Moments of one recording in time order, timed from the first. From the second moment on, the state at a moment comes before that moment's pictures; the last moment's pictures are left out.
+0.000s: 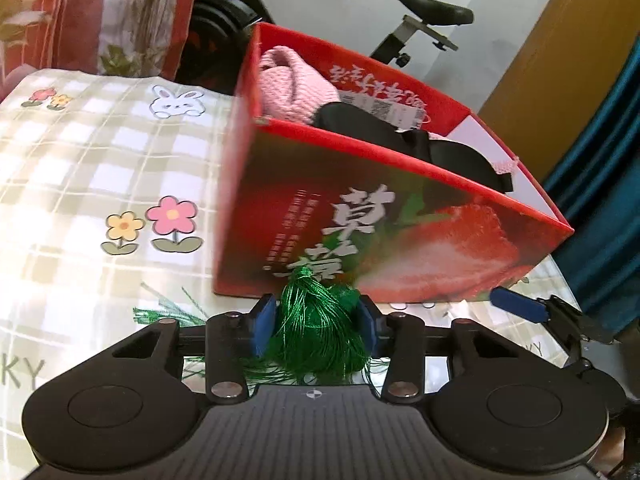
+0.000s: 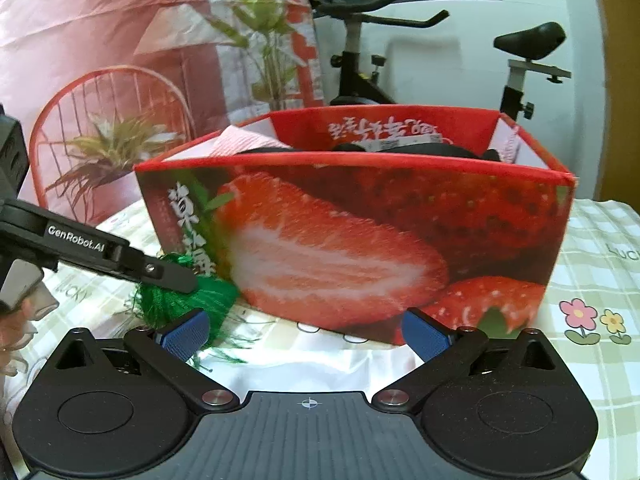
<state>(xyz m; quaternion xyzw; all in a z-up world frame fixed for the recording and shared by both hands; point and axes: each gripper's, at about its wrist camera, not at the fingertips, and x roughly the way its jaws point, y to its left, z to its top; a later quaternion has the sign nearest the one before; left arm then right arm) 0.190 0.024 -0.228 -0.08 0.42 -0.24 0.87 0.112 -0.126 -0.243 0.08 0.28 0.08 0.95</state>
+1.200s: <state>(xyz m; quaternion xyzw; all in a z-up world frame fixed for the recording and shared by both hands) 0.129 -0.017 -0.231 -0.11 0.38 -0.27 0.88 0.099 -0.096 -0.254 0.01 0.27 0.16 0.95</state>
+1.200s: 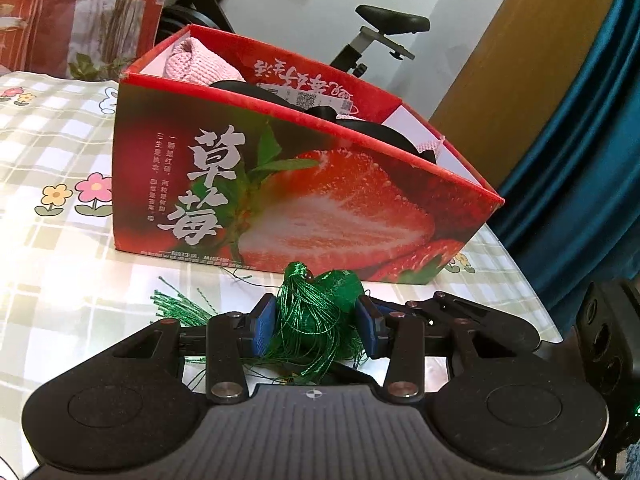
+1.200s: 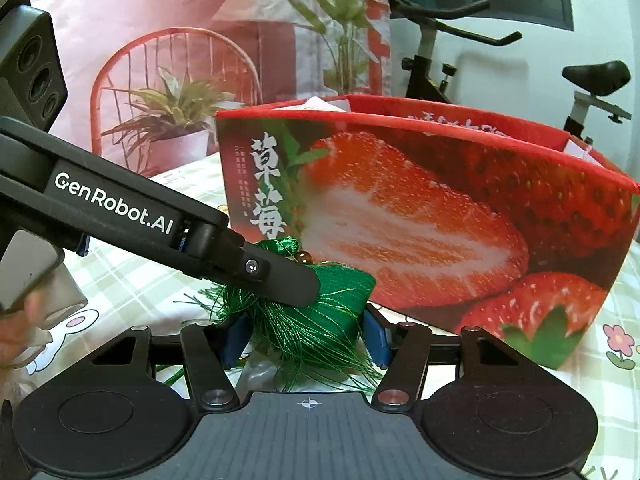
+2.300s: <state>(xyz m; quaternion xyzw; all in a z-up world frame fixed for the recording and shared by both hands) 0.130 -0.030 -0.106 -0.08 0.28 -0.30 0.91 0.104 -0.120 -0.122 0.02 0.19 0.14 0.97</state>
